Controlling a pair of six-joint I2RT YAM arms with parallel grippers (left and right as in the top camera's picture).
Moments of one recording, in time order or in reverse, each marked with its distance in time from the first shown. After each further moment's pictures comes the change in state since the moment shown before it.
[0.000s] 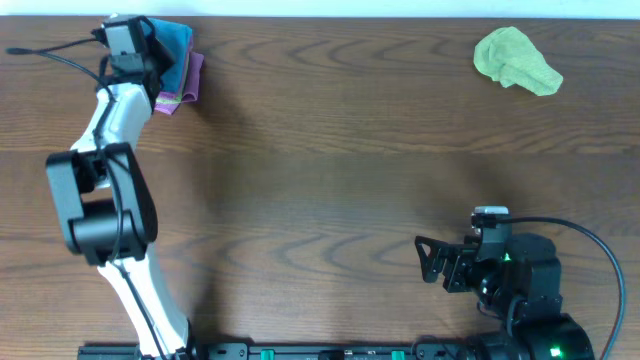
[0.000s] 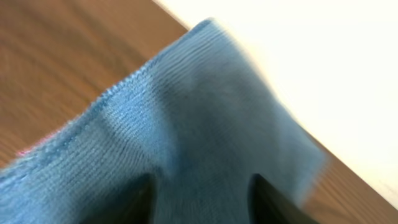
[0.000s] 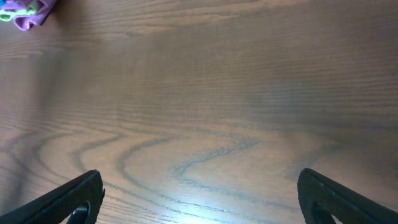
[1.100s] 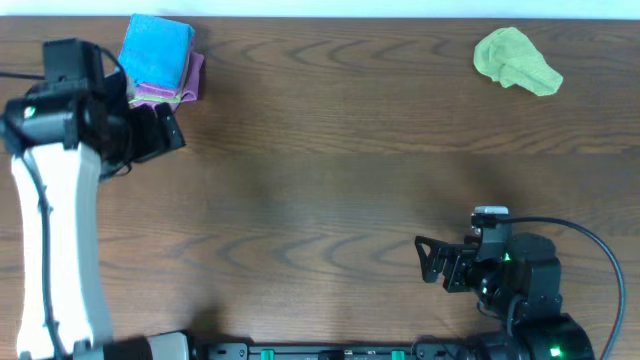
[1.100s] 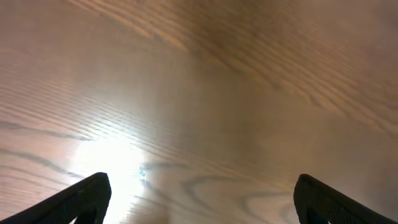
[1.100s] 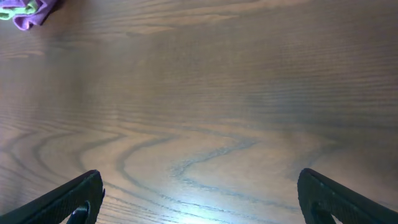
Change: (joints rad) left arm 0.000 -0.673 0.008 -1.223 0.177 0.342; right arm 0.000 0.000 0.000 0.000 0.000 0.000
